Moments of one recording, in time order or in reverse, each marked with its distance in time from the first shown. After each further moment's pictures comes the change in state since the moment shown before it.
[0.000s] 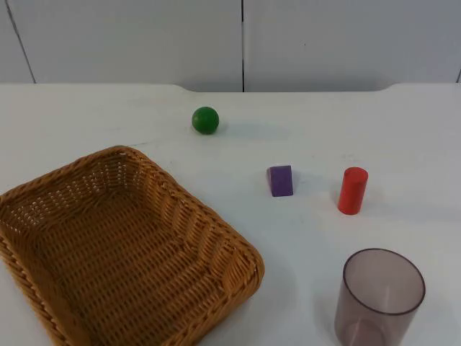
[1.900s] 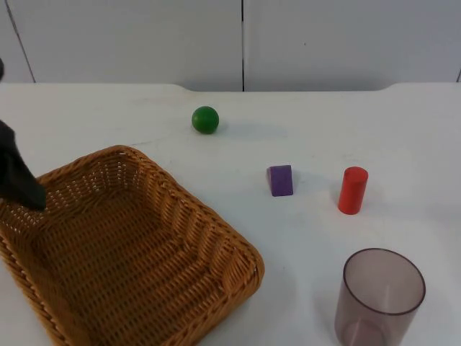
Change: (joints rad) right arm 0.000 0.911 -0.208 0.047 -0.325 -0.012; left arm -0.003 1.256 -0.079 -0.375 -0.479 -0.004
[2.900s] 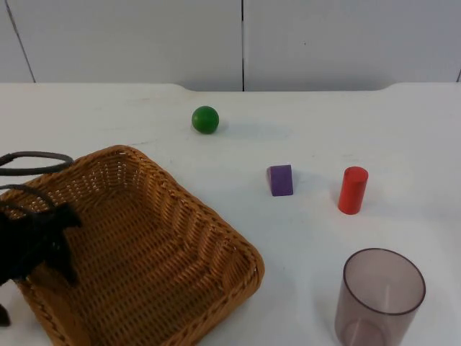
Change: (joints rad) right arm 0.000 0.000 0.000 0.000 -0.015 -0.002; left arm -0.088 0.544 -0.002 -0.133 -0.354 -0.171
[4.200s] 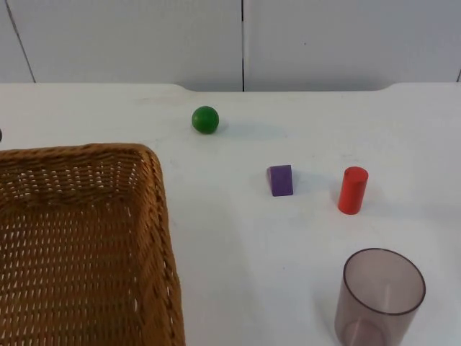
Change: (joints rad) right arm 0.000 0.000 0.000 0.026 -0.023 -0.011; left arm 0.322 -0.306 -0.005 0.004 0.521 0.562
